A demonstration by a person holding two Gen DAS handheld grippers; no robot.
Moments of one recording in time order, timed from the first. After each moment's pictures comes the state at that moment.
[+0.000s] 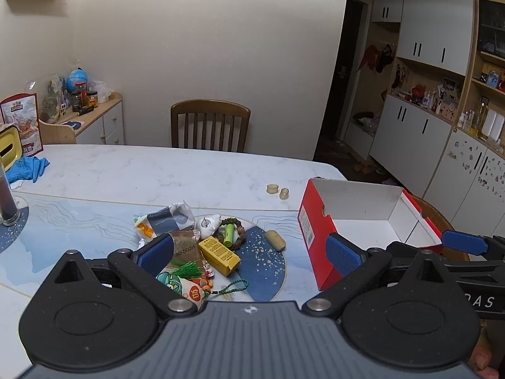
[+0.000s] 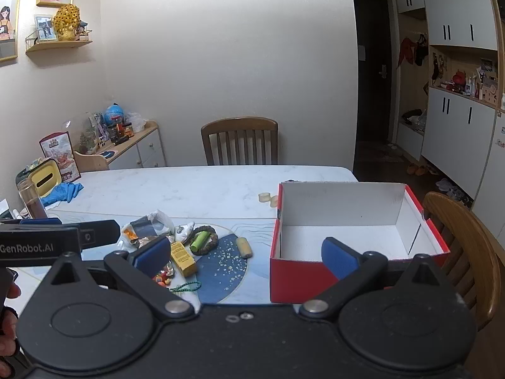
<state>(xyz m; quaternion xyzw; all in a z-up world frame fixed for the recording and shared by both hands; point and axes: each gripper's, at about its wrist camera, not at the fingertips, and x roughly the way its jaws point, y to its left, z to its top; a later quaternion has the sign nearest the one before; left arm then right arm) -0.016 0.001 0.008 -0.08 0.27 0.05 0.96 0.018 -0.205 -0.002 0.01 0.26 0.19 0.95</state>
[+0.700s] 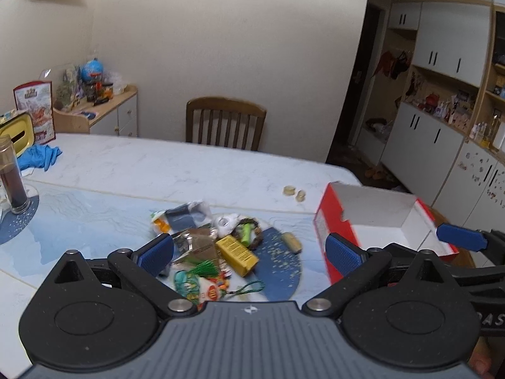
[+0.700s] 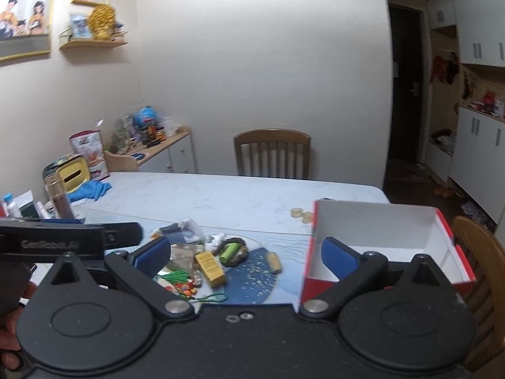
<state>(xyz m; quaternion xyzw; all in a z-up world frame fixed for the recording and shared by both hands) -0.012 0.031 0.003 -0.10 0.28 0.07 0.95 0.021 -0.173 0.007 -0.02 0.23 0.26 0.94</state>
